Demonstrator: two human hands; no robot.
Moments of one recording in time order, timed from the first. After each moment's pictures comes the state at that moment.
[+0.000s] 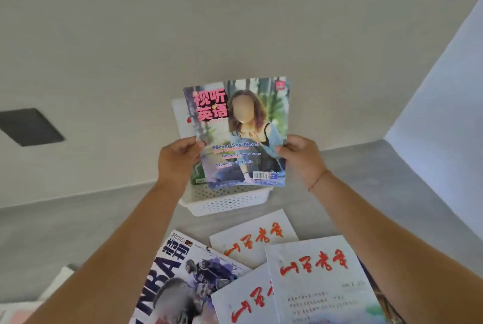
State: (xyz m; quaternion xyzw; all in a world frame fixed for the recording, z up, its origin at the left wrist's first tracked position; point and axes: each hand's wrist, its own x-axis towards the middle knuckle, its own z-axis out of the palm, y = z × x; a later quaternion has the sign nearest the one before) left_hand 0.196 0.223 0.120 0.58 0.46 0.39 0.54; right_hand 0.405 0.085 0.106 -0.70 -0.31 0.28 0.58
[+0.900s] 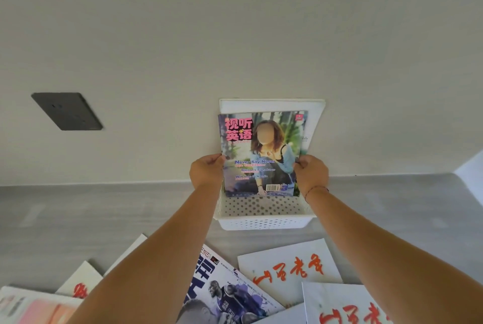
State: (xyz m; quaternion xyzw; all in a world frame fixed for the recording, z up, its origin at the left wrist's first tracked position) left_hand 0.199 0.296 0.042 0.47 0.62 0.38 0.50; right_hand 0.383 0.194 0.036 -0.86 -0.30 0.14 0.39
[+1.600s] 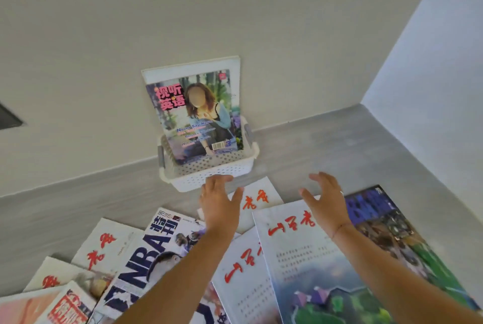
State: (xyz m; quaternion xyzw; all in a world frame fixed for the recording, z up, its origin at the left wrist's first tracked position) left_hand 0.204 0.091 0.013 0.78 0.49 0.22 0.32; right_hand 0.369 -0.058 0.001 -0.89 -0.25 0.14 0.35
